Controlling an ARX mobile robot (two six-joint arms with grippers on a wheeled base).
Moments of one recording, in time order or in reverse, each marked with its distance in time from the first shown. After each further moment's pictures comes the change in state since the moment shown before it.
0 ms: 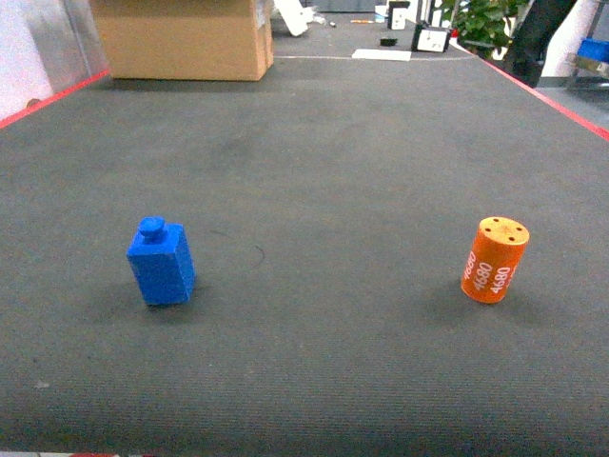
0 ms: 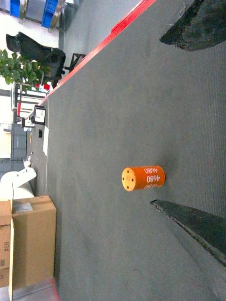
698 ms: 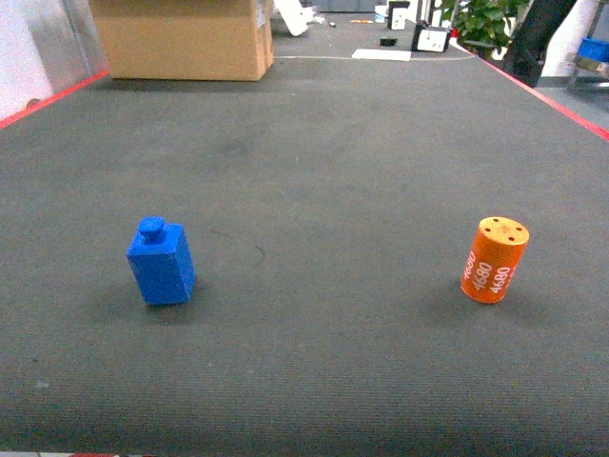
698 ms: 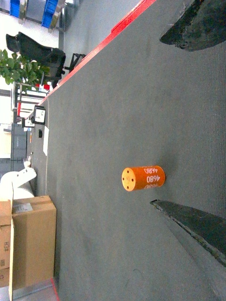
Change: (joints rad) left arm 0.000 0.000 0.000 0.000 0.000 0.000; right arm 0.000 0.000 0.000 0.000 0.000 0.000
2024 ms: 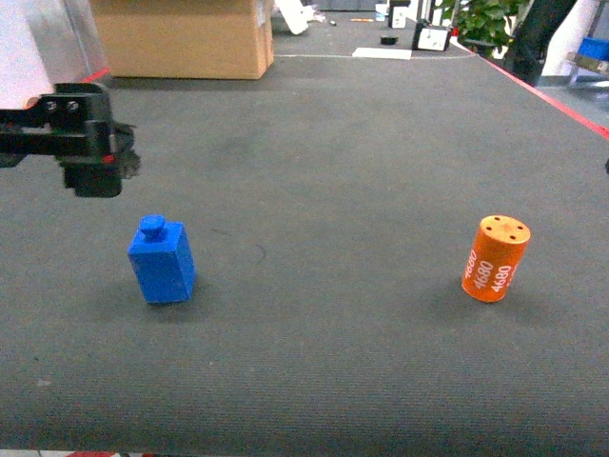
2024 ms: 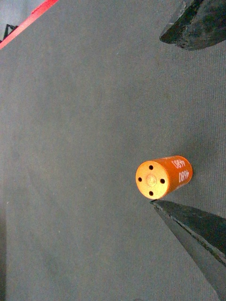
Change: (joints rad) left arm -0.163 1.488 0.635 0.565 -0.039 -0.002; right arm 0.072 1.389 0.488 0.619 0.035 0.051
